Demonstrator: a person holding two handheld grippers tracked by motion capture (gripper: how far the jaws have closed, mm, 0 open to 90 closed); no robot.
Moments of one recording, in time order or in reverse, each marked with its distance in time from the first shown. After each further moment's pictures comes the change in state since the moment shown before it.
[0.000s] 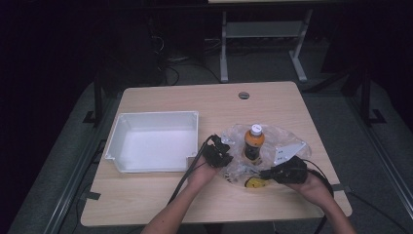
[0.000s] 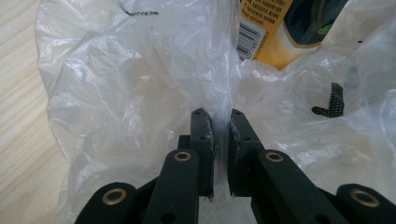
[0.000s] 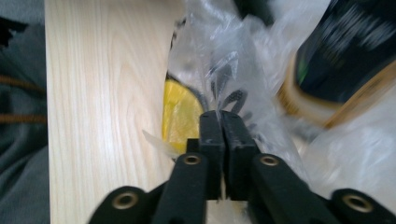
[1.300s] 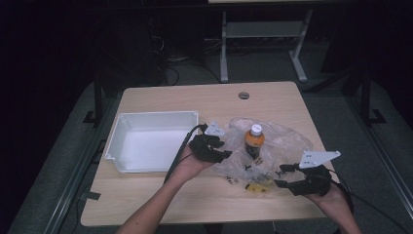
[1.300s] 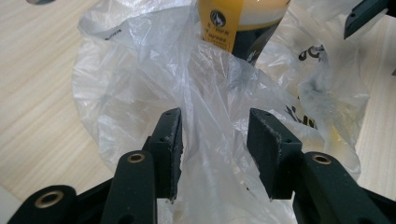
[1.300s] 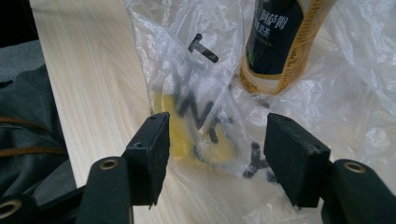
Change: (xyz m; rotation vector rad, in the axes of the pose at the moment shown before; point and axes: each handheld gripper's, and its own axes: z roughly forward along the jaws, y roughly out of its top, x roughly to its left) left arm 0.008 0.017 -0.080 -0.142 -0.098 0.070; right arm 0.020 -0.029 -0.049 -0.170 -0.136 0.163
